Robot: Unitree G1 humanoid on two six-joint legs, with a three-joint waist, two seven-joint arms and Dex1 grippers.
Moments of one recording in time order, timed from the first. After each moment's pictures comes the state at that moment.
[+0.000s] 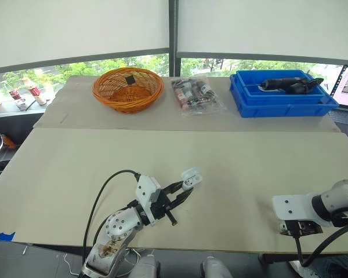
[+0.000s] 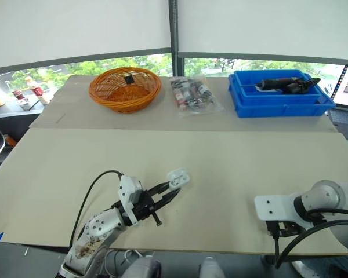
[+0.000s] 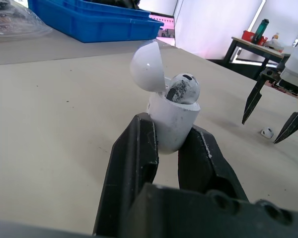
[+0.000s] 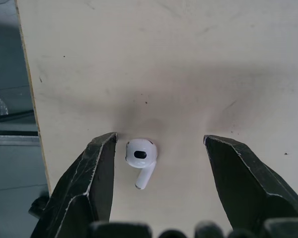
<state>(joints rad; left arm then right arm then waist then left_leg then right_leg) 0.03 0.29 -0.29 -0.36 -0.19 0.07 -0.61 0.05 -1.32 0.04 -0.38 -0.06 0.30 1.28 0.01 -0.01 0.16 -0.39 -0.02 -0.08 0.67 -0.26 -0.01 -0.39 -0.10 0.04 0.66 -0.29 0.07</state>
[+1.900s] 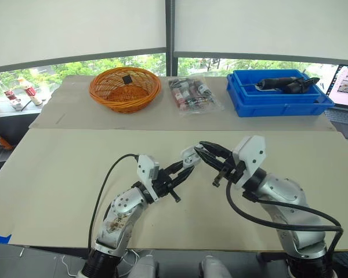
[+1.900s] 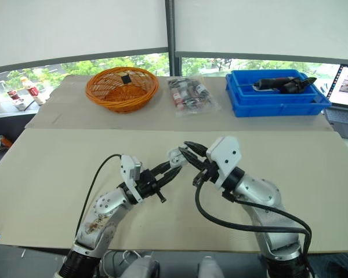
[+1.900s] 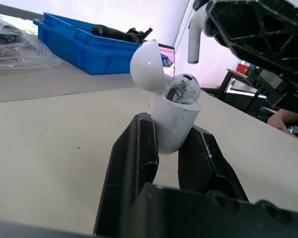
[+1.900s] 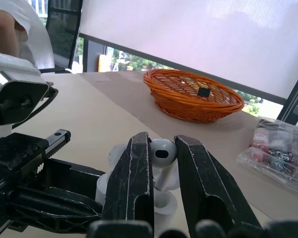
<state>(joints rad) -0.16 0.19 -0.21 -0.23 -0.27 0.11 -0.62 -0.21 -0.40 0.07 -0.58 0.25 0.37 0.56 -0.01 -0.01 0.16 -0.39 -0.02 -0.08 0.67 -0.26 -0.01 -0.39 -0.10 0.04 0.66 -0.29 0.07</state>
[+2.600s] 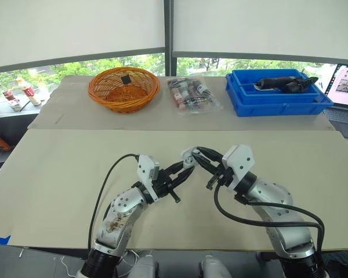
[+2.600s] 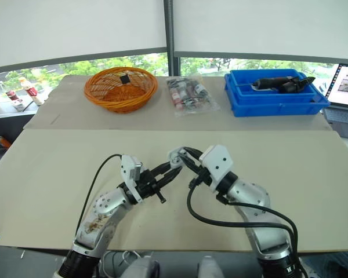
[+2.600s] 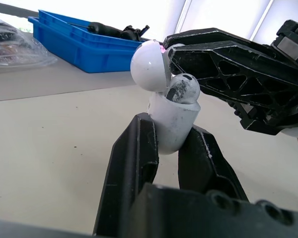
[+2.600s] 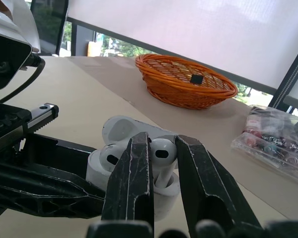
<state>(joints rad) -0.16 0.19 -0.22 -0.22 -0.28 0.11 -0.62 -0.18 -0.38 0.13 -0.52 0.15 0.27 0.52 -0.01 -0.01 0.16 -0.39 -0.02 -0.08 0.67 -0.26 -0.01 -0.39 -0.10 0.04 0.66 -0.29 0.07</state>
